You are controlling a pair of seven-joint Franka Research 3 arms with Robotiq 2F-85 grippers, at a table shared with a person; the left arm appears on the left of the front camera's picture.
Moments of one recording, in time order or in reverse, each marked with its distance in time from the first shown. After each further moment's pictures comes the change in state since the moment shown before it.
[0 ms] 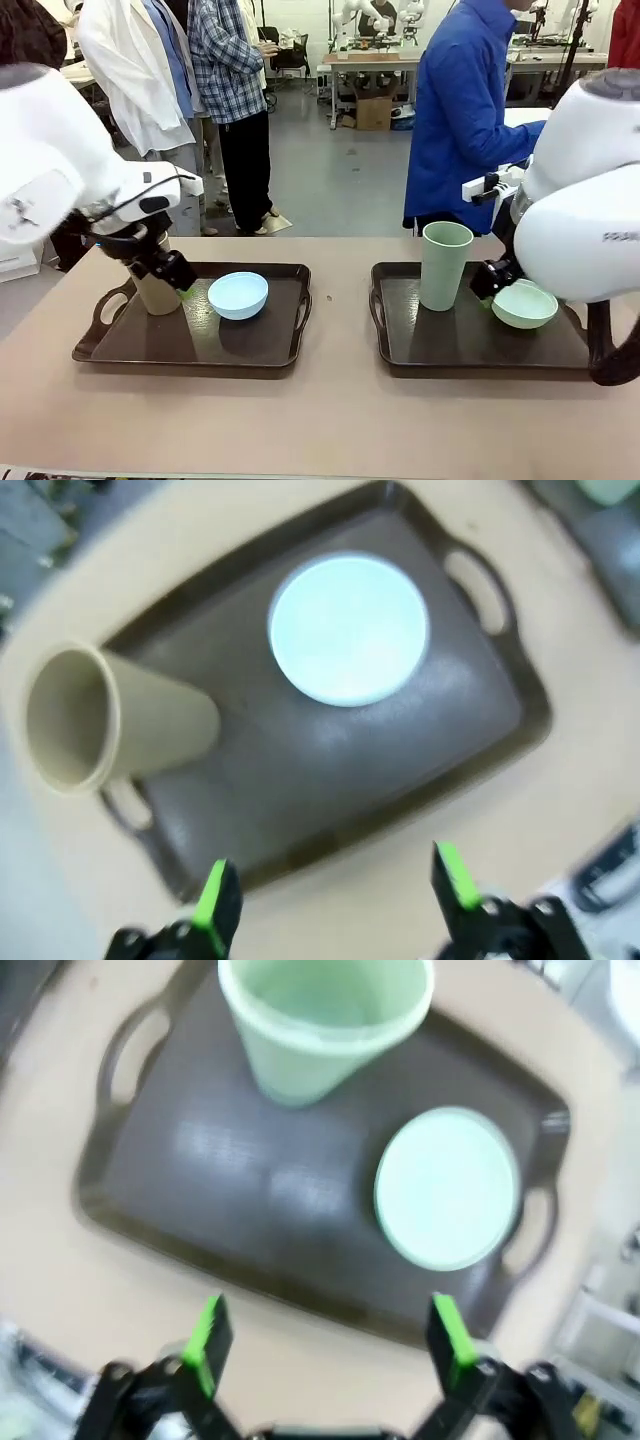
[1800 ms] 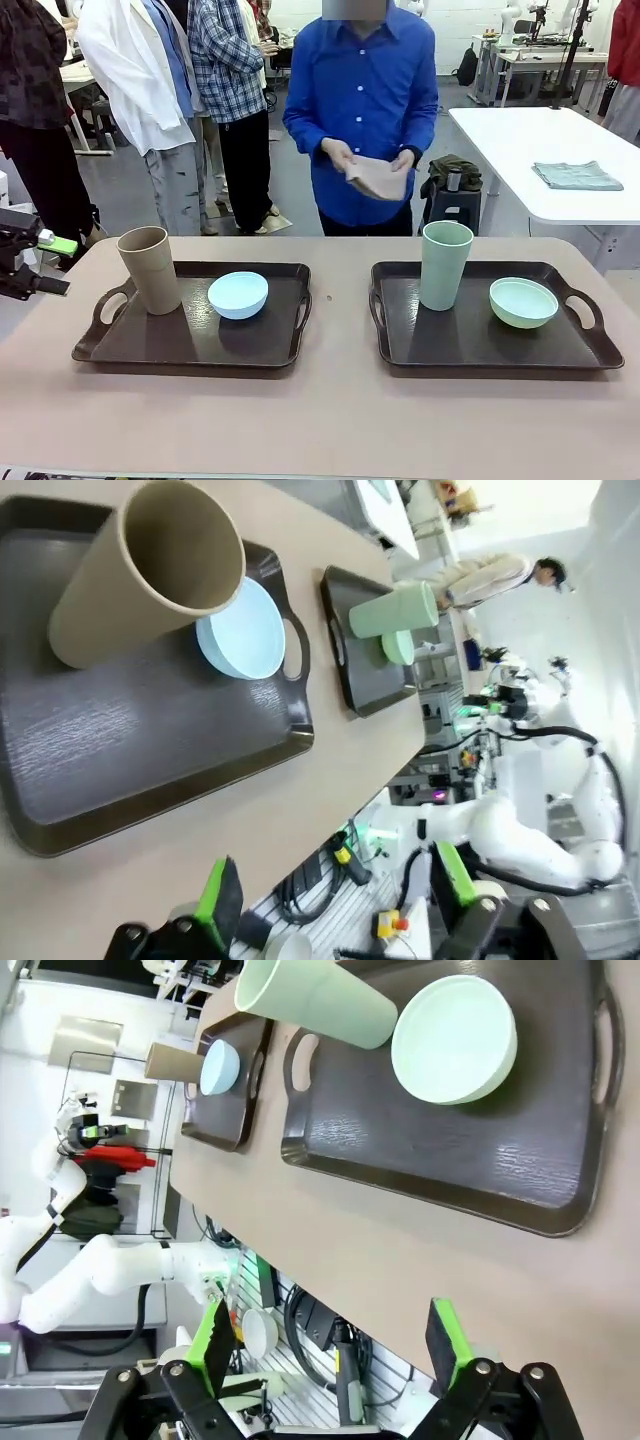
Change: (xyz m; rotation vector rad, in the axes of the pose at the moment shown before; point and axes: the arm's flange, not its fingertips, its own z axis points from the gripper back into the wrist) left arm -0.117 0.201 -0.014 -0.966 -0.179 0.542; right arm -0.176 -0.223 -0.019 0.929 -0.191 -0.470
